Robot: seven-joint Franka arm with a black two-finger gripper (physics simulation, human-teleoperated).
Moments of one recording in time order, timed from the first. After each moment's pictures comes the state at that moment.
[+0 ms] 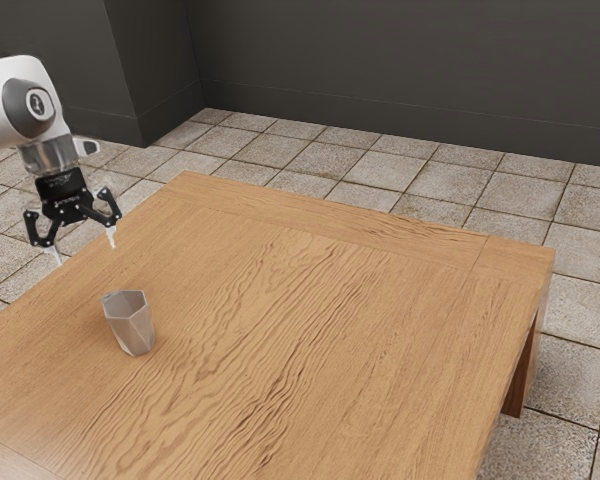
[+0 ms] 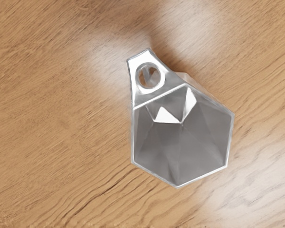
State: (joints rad) arm -0.07 0.19 0.53 -1.80 -0.28 1.62 -0.42
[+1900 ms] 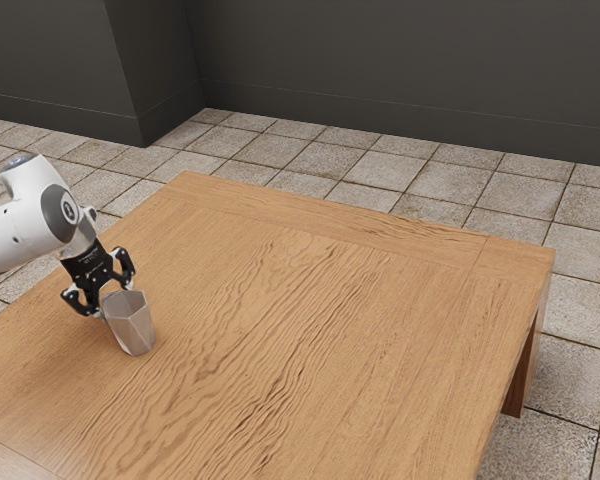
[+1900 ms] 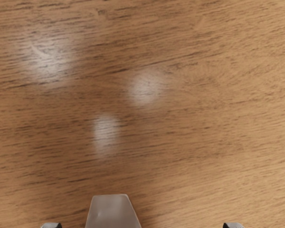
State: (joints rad) arm -0.07 0.28 0.50 -2.14 -0.50 2.33 -0.65
